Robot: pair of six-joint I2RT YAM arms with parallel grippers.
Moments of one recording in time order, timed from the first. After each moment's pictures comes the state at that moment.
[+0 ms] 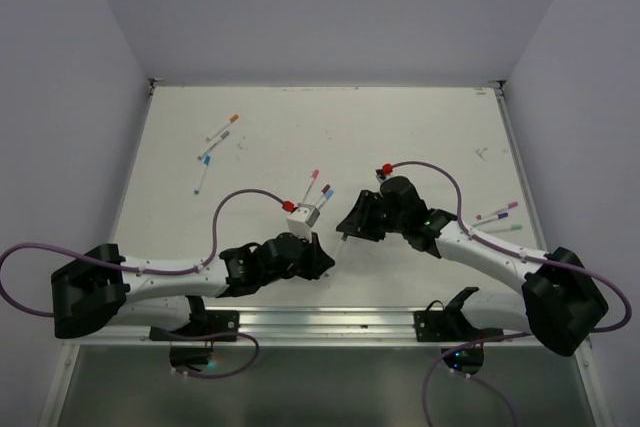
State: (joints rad) left arm -1.18 1.19 0.45 0.20 -0.20 -0.84; right arm 0.68 1.22 0.61 -0.09 -0.22 0.97
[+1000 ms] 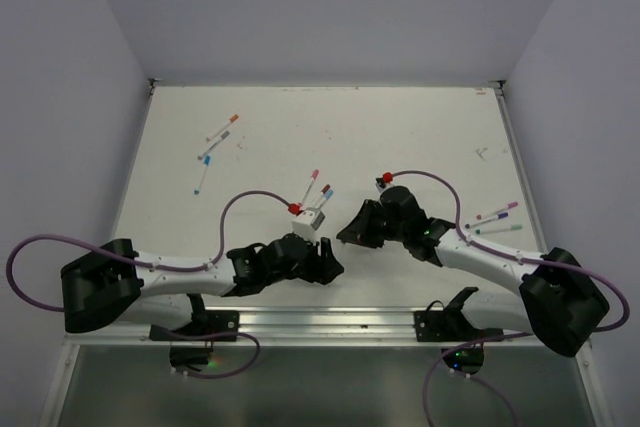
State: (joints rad) left arm -1.18 1.25 0.45 0.23 -0.17 -0.83; right arm 0.71 1.22 0.52 0.02 -0.23 1.02
